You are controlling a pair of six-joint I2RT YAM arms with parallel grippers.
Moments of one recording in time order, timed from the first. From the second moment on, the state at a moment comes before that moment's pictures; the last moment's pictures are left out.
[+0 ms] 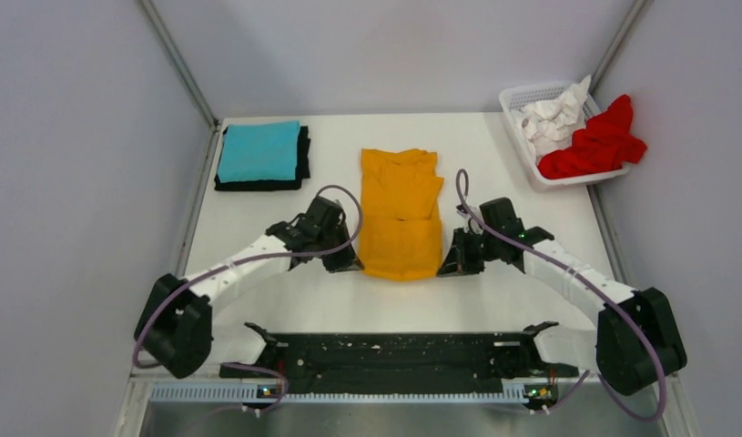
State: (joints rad) left arm -0.59 1.36 0.80 -0.47 0.21 -0.90; right arm 0.40 1.22 0.64 -0.40 -0.53 0.49
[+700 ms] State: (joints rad) left arm -0.56 1.07 0.93 -0.52 0.19 -0.80; right arm 0.39 1.11 1.01 -0.66 -0.62 0.33
